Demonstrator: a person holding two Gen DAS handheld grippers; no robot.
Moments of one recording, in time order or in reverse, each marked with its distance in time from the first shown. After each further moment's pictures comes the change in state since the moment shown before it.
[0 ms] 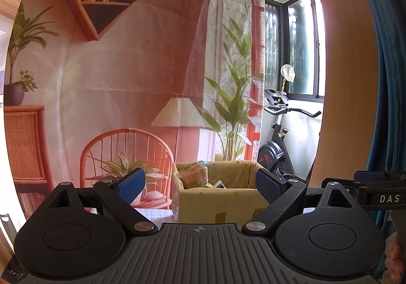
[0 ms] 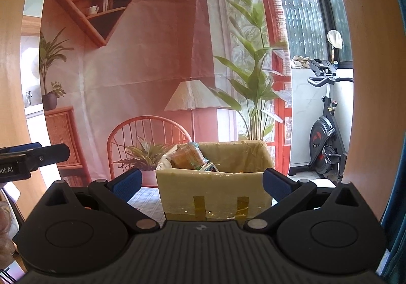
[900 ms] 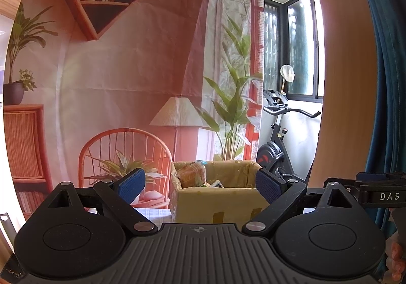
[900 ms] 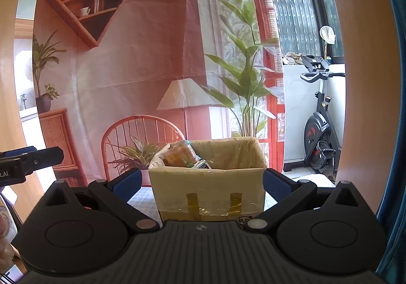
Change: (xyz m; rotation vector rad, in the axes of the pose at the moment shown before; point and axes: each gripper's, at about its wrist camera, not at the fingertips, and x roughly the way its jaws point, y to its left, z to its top) left arm 0.001 0.001 -0.002 -0.002 -0.001 -0.005; right arm -0.002 -0.009 -0.001 0.020 0.010 -0.021
